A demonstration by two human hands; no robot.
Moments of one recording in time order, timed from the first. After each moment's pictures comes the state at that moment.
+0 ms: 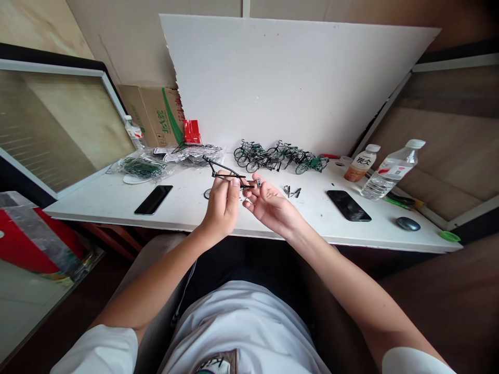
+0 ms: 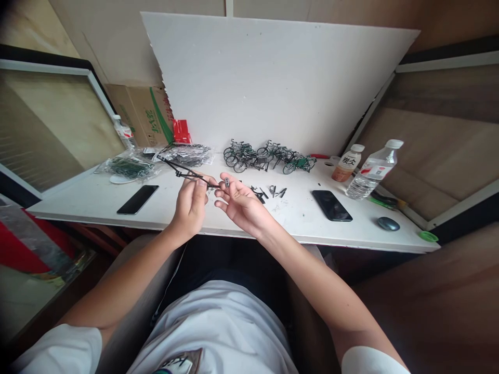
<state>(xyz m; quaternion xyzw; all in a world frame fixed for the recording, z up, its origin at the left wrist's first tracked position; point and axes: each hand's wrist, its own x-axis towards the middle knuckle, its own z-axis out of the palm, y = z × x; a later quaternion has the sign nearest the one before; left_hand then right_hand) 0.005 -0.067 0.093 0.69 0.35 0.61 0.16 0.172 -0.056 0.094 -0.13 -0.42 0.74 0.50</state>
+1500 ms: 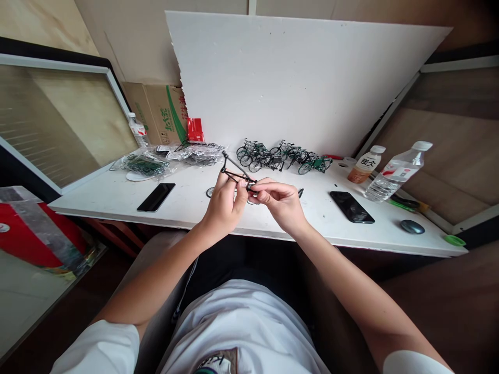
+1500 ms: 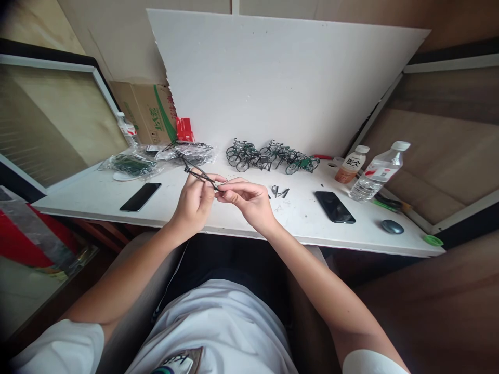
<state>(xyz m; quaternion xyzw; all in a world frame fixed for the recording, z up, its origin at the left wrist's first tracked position) -0.002 -0.069 0.103 0.76 0.35 0.55 0.04 0.179 -0.055 0.092 -0.18 -0.61 0.51 0.58</state>
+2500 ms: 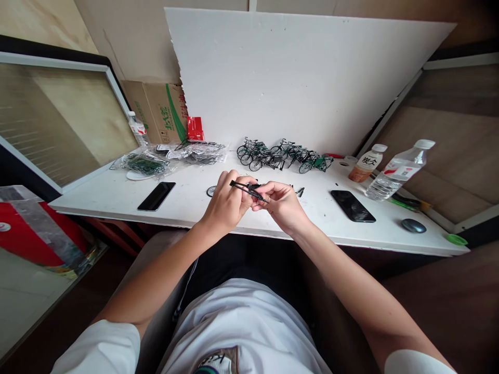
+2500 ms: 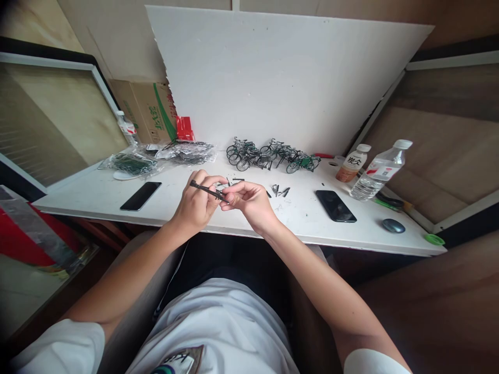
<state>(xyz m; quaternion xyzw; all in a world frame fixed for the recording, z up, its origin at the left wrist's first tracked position) -0.007 -0.063 0.095 0.81 0.35 0.46 -0.11 0.177 -0.058 0.092 -0.24 -0.53 0.60 0.56</state>
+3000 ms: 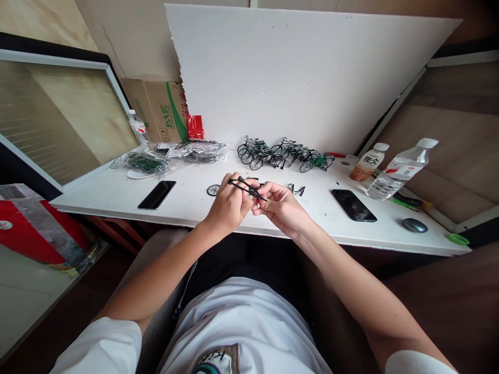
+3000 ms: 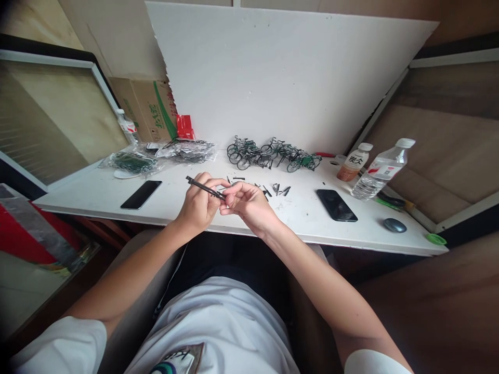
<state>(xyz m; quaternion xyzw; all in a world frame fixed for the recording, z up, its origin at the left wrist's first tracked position) -0.006 -0.060 0.087 0.81 0.32 0.48 -0.09 0.177 -0.067 0.098 -0.22 -0.50 0.67 0.51</state>
